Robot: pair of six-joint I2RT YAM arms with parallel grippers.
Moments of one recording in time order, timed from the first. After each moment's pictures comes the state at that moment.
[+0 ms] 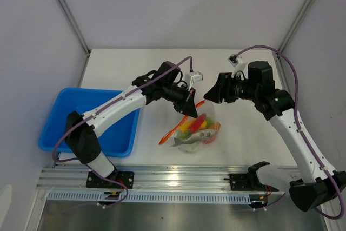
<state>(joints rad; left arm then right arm) -0.75 1.61 1.45 -0.63 0.74 -0.18 0.38 1.12 1.29 -0.68 -0.51 0.37</state>
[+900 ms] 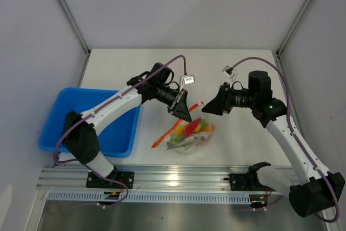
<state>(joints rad) -0.66 1.59 1.35 -0.63 1.03 -0.14 0.31 1.05 1.01 -0.44 -0.96 0.30</state>
